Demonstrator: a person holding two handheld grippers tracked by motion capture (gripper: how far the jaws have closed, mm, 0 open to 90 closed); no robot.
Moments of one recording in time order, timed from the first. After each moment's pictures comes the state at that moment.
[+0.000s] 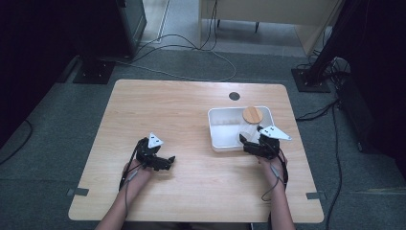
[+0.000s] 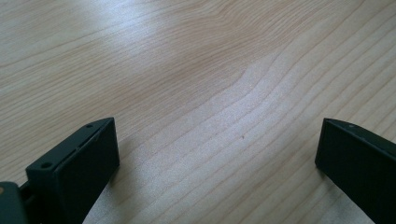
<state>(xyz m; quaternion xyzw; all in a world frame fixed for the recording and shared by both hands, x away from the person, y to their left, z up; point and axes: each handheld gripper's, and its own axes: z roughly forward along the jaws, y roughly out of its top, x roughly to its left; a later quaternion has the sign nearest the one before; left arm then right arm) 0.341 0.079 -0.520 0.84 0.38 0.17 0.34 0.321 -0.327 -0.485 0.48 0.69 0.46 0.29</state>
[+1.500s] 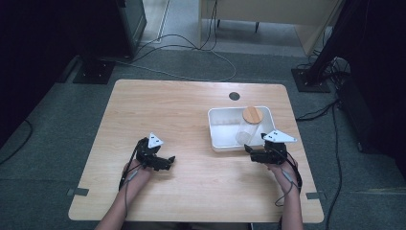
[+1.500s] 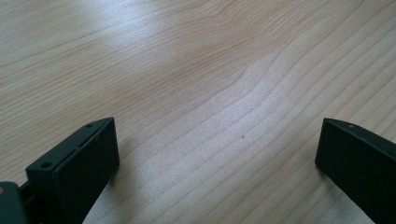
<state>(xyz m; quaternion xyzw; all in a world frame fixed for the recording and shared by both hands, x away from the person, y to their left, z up) 0.341 0.080 -0.520 0.84 0.38 0.17 0.34 0.303 -0.345 -0.479 0.44 0.76 0.42 0.24</state>
